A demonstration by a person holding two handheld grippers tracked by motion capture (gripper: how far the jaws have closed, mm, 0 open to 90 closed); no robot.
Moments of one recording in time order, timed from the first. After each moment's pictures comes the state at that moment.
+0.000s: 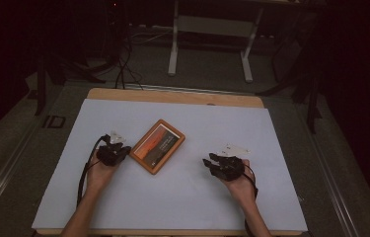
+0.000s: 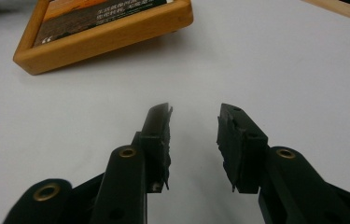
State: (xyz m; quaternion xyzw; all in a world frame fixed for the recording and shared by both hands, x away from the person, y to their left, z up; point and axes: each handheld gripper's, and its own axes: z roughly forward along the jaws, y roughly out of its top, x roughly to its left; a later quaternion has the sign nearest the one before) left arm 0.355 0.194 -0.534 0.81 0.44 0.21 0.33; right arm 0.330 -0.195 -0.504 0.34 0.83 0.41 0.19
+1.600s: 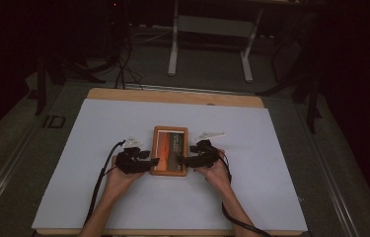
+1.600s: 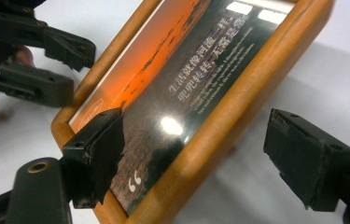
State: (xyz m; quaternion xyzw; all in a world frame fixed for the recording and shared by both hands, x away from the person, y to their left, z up) left arm 0.338 0.140 -0.527 0.78 0.43 0.08 0.44; right arm 0.382 -0.132 -0.523 0.37 0.81 0.44 0.03
